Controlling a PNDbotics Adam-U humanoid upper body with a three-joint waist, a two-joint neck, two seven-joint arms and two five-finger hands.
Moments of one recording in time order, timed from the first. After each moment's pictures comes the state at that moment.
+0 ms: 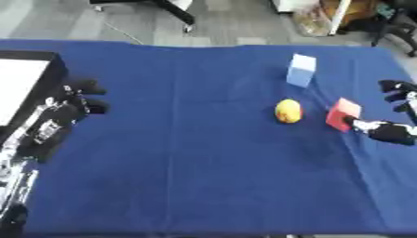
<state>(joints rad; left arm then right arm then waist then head) -0.19 0.20 -0.02 -1.76 0.15 0.00 -0.38 -0.35 -0.70 0.17 -1.32 0.27 0.01 -0.12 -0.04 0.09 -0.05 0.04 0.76</state>
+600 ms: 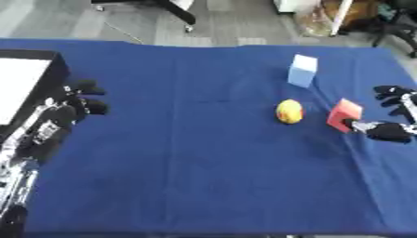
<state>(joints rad) -0.19 0.20 -0.02 -1.76 0.16 0.01 -0.39 -0.45 -0.68 0.20 -1.18 0.27 -0.01 -0.07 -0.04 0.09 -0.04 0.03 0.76</state>
